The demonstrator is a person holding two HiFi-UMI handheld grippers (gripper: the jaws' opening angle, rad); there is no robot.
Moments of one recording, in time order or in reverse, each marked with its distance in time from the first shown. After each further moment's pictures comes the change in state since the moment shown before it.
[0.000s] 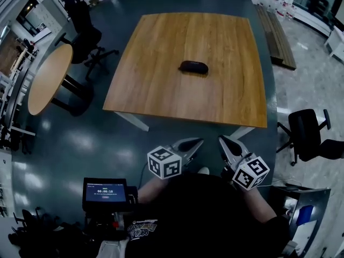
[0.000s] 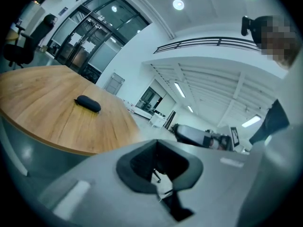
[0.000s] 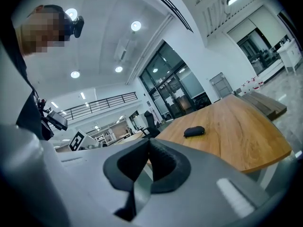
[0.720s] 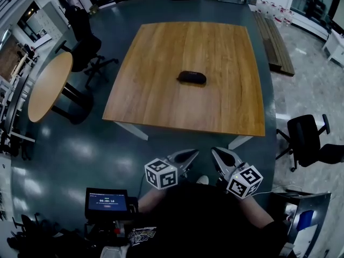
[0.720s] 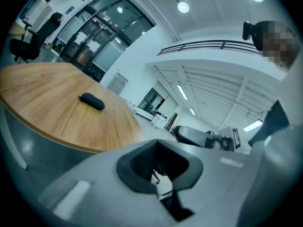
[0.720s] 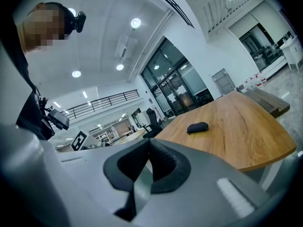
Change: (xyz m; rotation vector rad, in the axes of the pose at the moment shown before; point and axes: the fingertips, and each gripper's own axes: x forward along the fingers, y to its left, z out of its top) left arm -0.009 0.009 -0.008 -0.049 -0.020 0.016; right arm 0.009 0.012 -0.016 0.007 0.039 0.032
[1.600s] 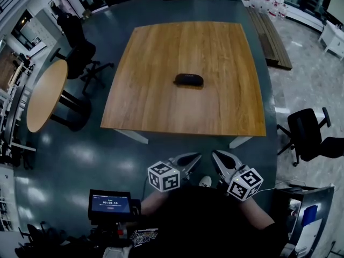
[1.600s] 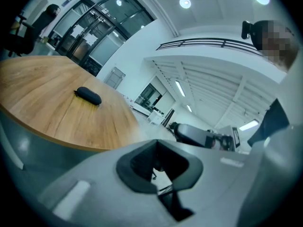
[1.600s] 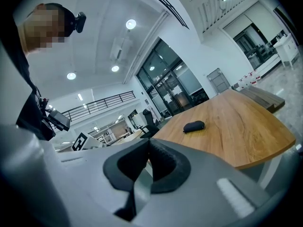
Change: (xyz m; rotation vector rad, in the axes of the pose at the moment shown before) left arm 0.013 0.006 -0.007 -0.009 0.057 -0.046; right arm 0.004 -0.012 -0.004 0.038 -0.015 -0.042
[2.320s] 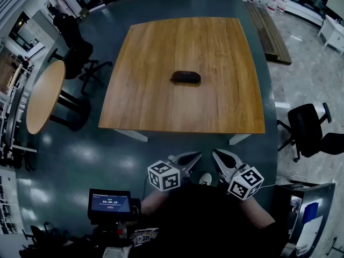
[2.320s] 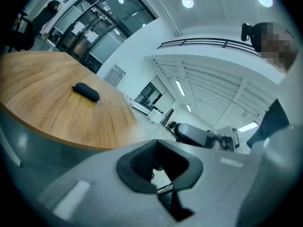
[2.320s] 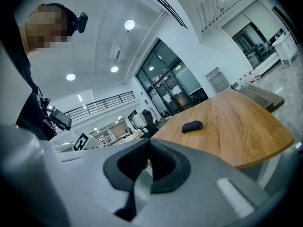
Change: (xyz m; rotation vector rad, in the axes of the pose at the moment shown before) left arm 0.012 -0.003 -0.005 -0.023 0.015 -0.009; right arm -0.007 -0.009 0.001 0.013 0.001 -0.001
